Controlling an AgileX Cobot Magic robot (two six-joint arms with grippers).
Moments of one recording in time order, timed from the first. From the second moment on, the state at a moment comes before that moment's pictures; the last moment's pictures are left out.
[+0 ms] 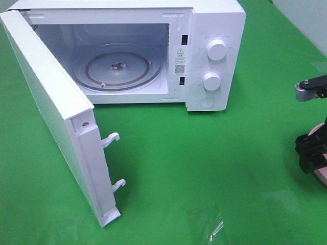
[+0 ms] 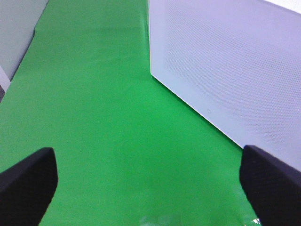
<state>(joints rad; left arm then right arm) 0.05 0.00 -0.50 -0.12 1.04 0.13 0.10 1.54 -0.72 -0.29 0.62 0.07</state>
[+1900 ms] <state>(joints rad) 0.05 0.00 -0.50 -0.12 1.04 0.13 0.03 1.77 -0.72 -0.26 0.47 0.08</state>
